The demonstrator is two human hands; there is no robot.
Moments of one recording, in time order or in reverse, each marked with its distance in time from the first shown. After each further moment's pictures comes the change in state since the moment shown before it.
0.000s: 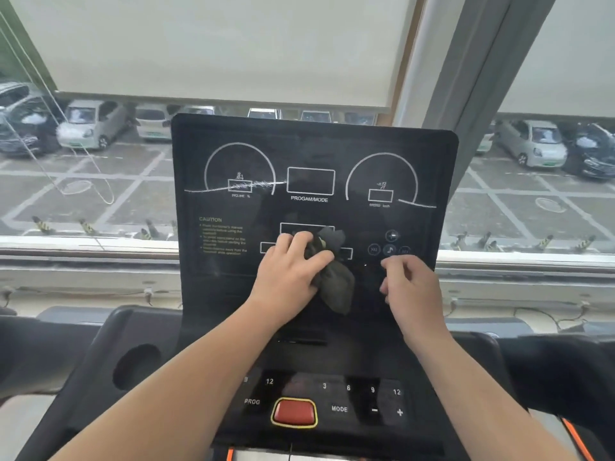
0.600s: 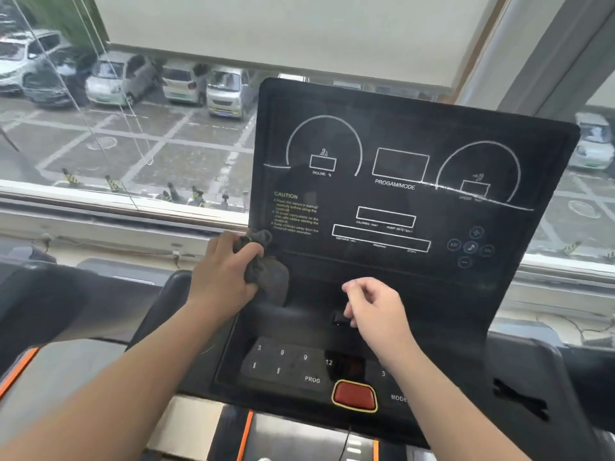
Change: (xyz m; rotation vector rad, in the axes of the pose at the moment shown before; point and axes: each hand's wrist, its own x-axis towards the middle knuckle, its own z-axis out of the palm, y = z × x) left_hand -0.125 -0.164 -0.042 0.001 -0.150 -0.459; right_hand -0.071 -0.002 0.128 -0.052 -0.360 0.106
